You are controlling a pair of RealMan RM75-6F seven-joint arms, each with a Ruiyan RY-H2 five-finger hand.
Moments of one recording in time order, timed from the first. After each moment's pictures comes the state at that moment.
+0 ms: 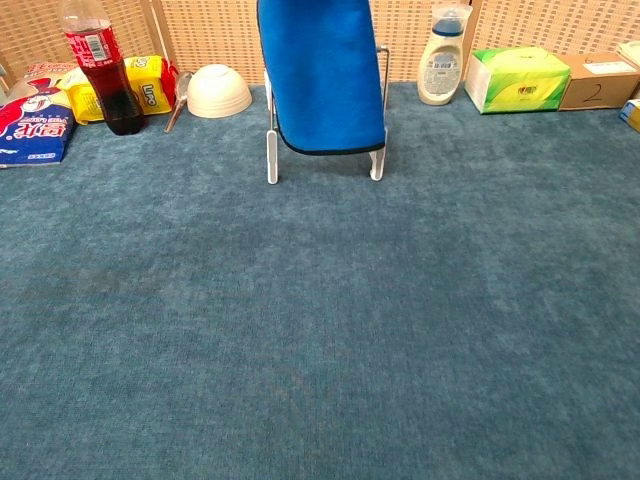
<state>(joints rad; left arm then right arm) -1.20 -1.39 -0.44 -1.34 0.81 0.94 0.36 -0.08 -1.25 0.09 -1.54 -1.37 1.48 0.27</state>
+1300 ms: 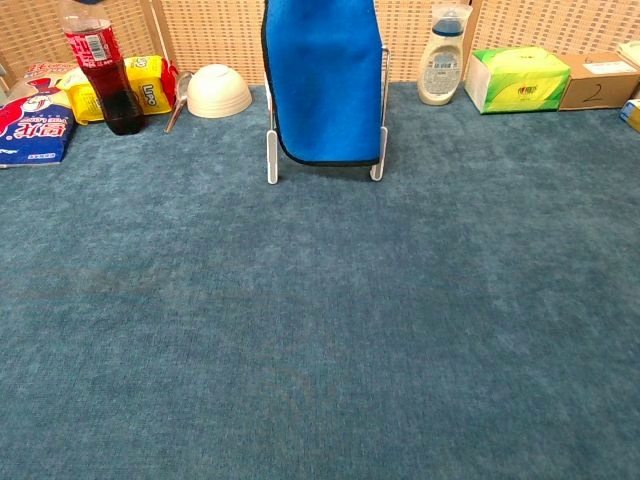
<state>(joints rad) -1.48 -1.82 -0.42 -0.49 0.79 0.68 0.45 -0.10 -1.23 0.10 -1.58 -1.33 1.49 0.21</state>
